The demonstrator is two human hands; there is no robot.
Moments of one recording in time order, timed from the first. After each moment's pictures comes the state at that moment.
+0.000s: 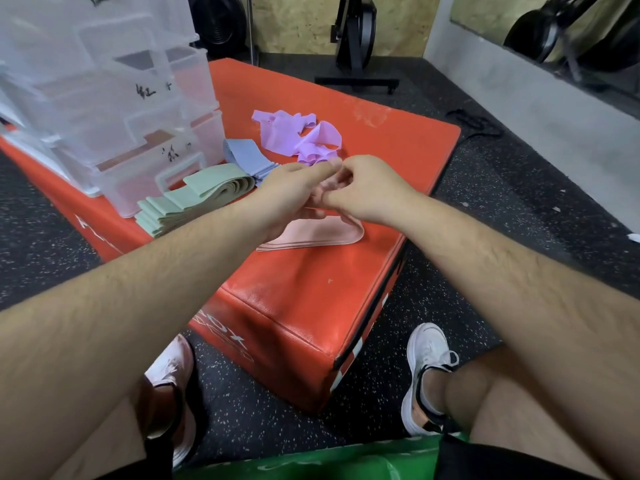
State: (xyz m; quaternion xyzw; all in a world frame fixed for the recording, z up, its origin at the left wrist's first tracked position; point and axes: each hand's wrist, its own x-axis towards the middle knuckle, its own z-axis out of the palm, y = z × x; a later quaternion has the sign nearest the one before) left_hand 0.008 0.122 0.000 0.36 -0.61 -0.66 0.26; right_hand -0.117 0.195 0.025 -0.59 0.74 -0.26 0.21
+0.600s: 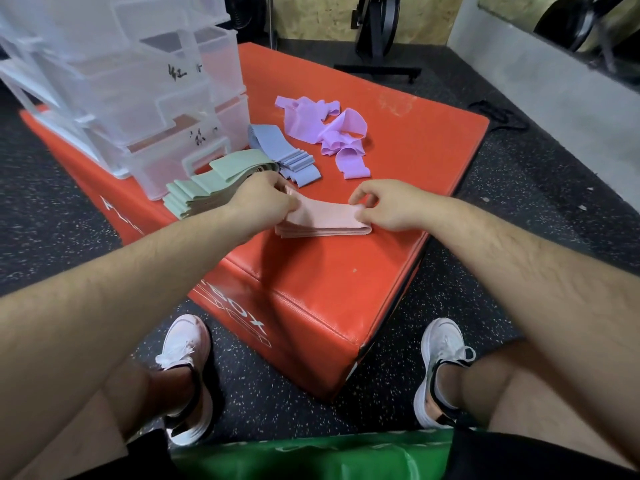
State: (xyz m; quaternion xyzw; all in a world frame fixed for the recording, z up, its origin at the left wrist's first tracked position) left_hand 0.071 0.092 -0.040 0.52 -0.73 -0.38 0.24; right_hand -0.143 0.176 -0.024 -0.61 0.76 -0.09 0.20
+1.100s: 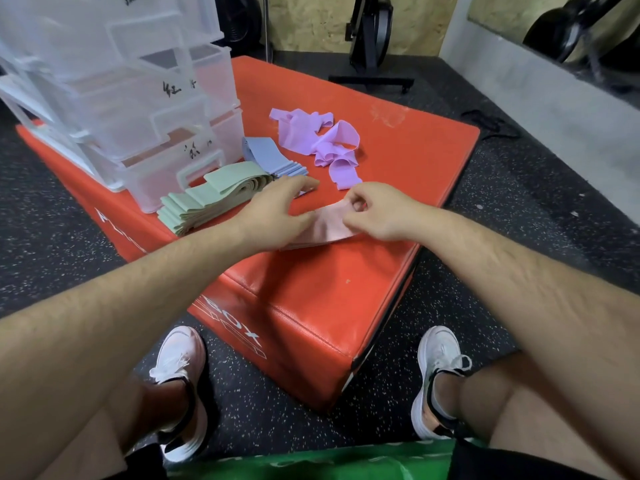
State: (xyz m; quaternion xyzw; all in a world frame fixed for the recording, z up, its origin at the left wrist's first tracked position) left_hand 0.063 0.102 -0.032 0.35 -0.88 -0.25 0.20; right_hand -0.132 0.179 -0.013 -0.63 0.73 -0.18 0.21
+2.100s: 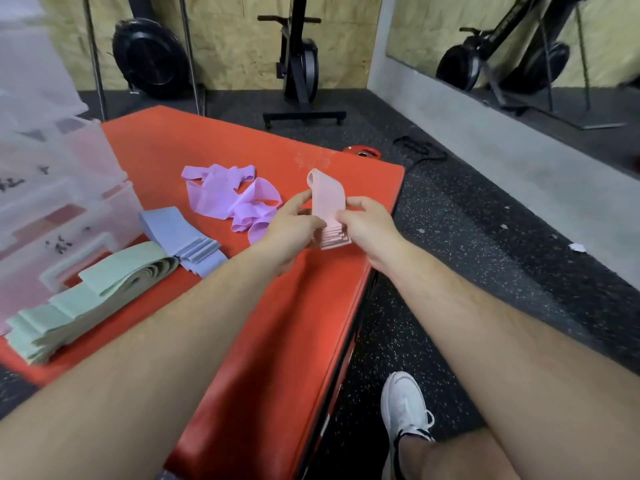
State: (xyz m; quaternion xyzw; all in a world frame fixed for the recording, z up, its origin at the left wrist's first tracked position) left_hand -0.143 0.060 -0.033 0.34 -0.60 -0.67 0.28; right_hand -0.254 0.137 -0.018 -0.29 0.74 -0.54 0.27
